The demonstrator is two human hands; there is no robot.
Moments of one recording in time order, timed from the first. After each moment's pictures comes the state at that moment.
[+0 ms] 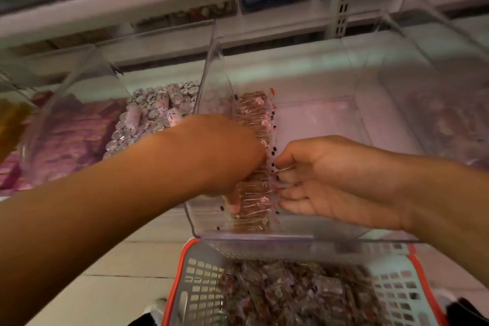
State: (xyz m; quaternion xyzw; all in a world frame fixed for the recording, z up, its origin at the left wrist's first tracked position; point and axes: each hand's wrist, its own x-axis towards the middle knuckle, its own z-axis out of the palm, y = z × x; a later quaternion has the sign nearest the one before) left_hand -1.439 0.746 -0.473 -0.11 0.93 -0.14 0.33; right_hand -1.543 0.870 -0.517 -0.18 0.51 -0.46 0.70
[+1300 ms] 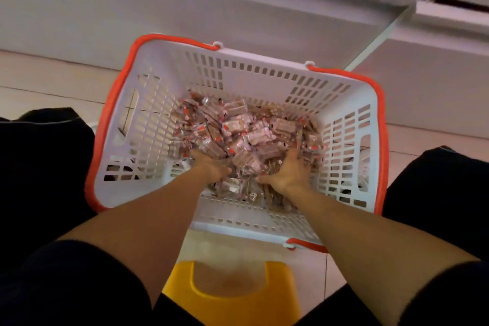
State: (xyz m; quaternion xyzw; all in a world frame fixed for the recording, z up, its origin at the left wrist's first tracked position) left_hand -1.268 0.950 -0.909 -0.66 0.52 0.52 0.16; right_hand -1.427 1.073 -0.890 -0.22 0.90 -0.04 0.38
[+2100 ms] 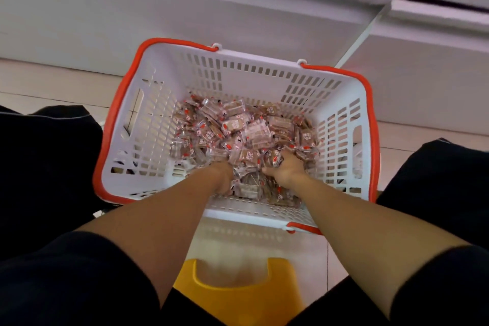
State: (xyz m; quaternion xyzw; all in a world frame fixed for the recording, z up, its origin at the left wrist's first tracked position) left_hand -1.275 0.976 -0.874 -0.34 0.79 0.31 0.40; right_hand -1.427 1.079 -0.885 -0.20 0.86 -0.14 0.45
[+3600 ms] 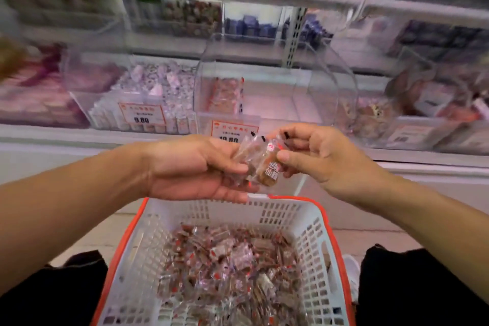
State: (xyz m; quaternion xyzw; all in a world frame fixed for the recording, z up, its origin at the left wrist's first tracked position) left_hand -1.301 0.883 -0.519 -0.10 0.50 0.85 0.13; right_hand -1.474 1.038 -0.511 -0.50 0.62 -0.48 0.36
